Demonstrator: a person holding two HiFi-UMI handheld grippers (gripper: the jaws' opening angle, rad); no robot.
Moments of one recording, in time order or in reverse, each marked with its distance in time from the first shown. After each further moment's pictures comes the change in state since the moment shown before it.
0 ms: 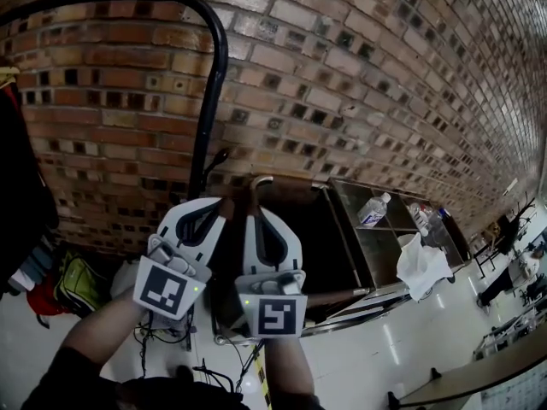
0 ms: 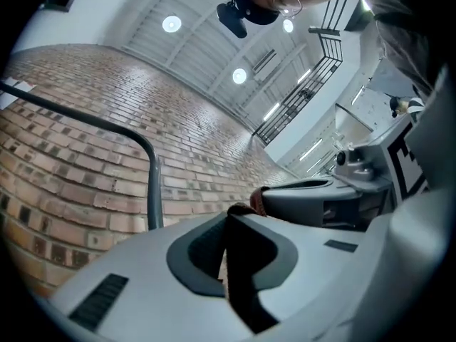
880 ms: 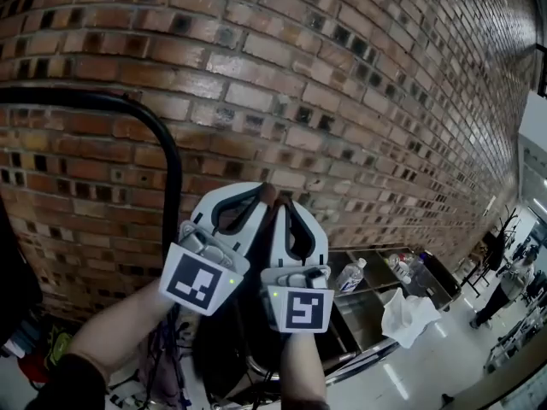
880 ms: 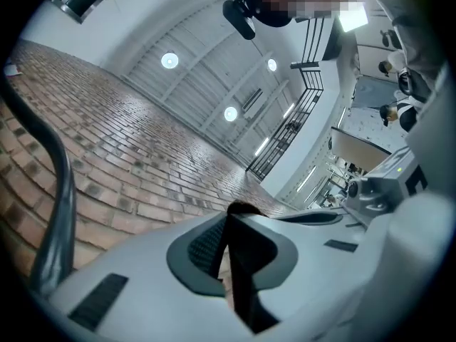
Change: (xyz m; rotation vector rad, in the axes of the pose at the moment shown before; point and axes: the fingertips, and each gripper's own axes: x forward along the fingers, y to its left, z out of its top) left arm 0.180 0.064 0.126 0.037 -0.333 -0.059; right arm 0.122 -0.156 0.062 -0.110 -0.173 -0.157
